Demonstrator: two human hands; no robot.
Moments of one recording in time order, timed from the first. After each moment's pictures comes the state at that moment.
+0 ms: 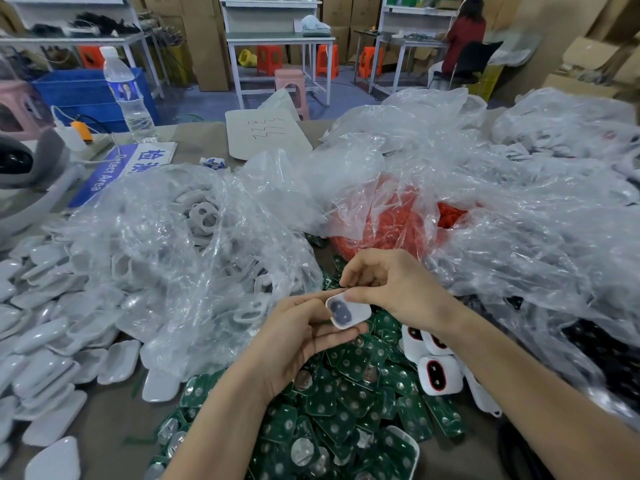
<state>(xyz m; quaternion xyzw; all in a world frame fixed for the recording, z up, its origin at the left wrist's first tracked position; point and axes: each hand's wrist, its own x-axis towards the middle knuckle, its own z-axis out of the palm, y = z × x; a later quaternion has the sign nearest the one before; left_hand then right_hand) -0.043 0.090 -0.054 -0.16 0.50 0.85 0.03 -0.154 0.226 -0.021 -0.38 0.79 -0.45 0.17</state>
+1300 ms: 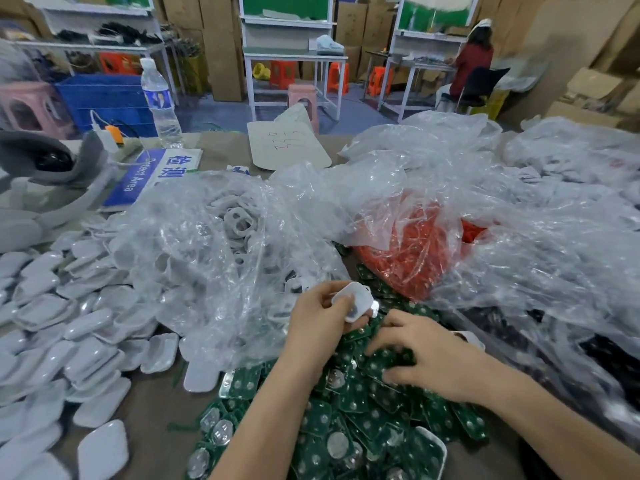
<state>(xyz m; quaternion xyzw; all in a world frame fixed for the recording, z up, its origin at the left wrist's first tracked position) -0.049 0.086 -0.068 -0.23 0.60 0.75 -0.13 -0.118 0.244 -0.040 -0.47 0.85 -0.12 0.21</state>
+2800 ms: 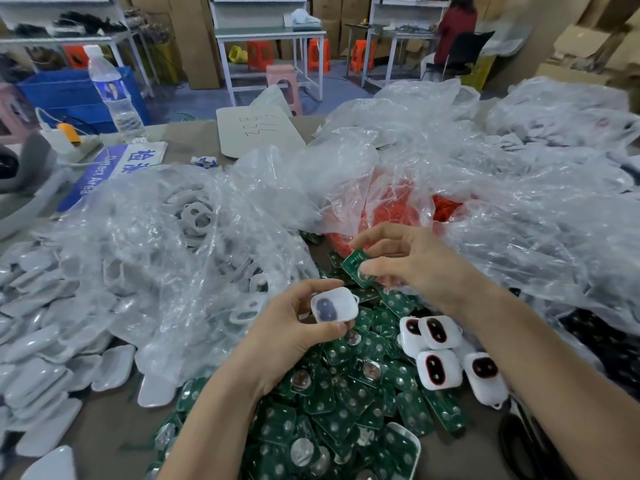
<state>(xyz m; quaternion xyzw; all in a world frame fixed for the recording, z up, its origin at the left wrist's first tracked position) -0.038 0.080 -0.058 -0.15 0.71 0.69 0.00 -0.163 0.239 -0.001 -0.27 0.78 -0.52 0.23</state>
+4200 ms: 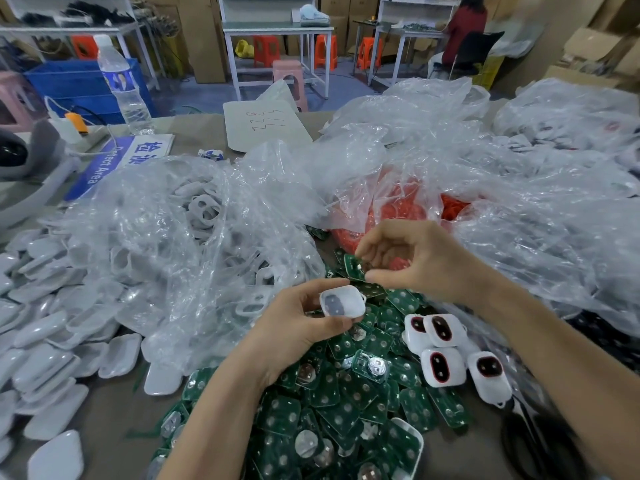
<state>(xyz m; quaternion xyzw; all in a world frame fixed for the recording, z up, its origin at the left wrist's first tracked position) -0.037 0.079 -0.059 -0.14 0.73 0.67 0.01 -0.167 0.241 0.003 -0.47 0.76 -0.42 0.13</state>
